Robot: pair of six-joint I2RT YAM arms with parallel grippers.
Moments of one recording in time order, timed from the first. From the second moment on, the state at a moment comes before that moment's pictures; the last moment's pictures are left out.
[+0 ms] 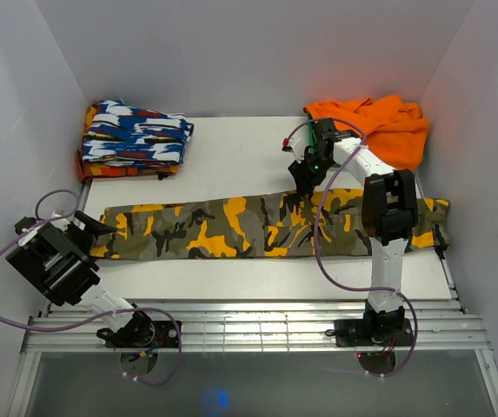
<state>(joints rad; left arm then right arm) 0.89 1.67 0.91 -0.58 0.69 -0.09 0.28 2.13 1.73 -0.87 -0.45 -0.64</state>
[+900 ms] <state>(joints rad) 0.89 1.68 0.92 -0.59 0.69 -0.09 0.31 2.23 1.82 -0.95 -0.48 -0.66</state>
